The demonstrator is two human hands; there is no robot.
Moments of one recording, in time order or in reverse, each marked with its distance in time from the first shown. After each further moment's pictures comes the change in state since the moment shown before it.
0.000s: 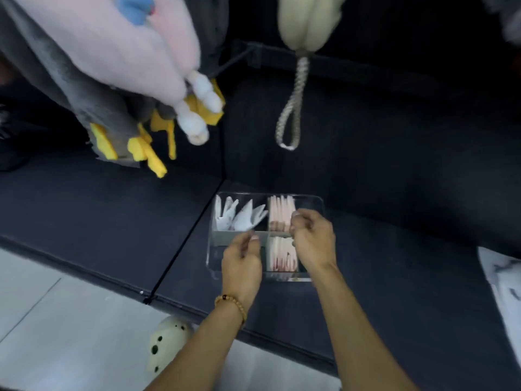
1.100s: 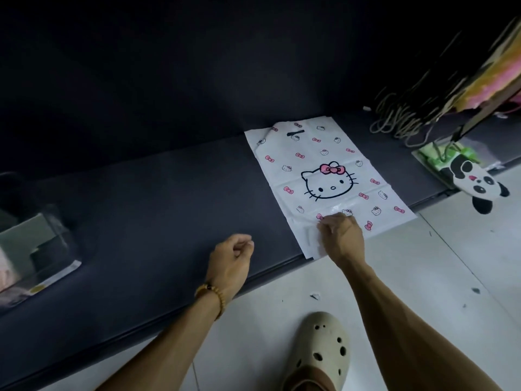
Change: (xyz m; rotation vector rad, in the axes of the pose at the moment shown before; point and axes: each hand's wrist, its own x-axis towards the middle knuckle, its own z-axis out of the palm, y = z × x) left_hand -0.206 -0.138 0.281 0.542 -0.873 0.046; right_hand -0.108 0.311 -0.426 -0.796 0.460 0.286
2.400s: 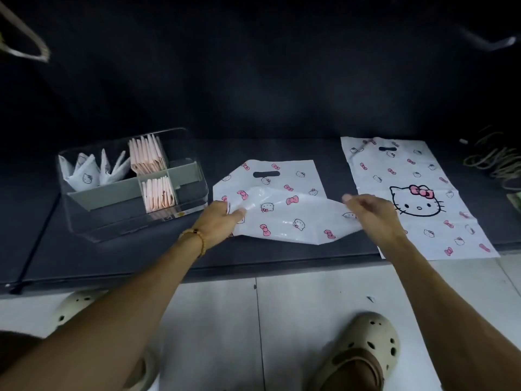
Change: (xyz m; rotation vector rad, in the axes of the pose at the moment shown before) left_hand -0.034 -0.040 -0.214 0.174 0.055 -0.060; right_hand -0.041 -0.164 -0.042 0.662 -0.310 0.046
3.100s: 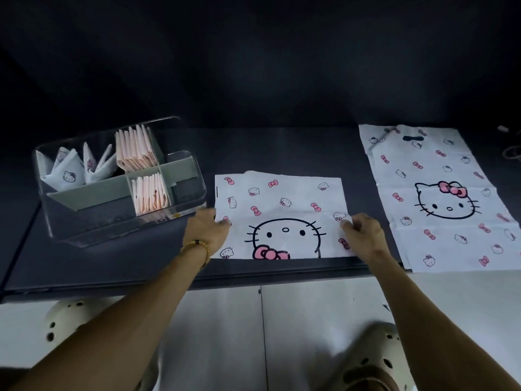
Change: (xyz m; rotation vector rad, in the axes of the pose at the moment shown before) left_hand 0.031 -0.041 0.017 0.143 0.255 -0.256; right_hand 0.041 0.067 0.055 -0.407 -0.005 0.129
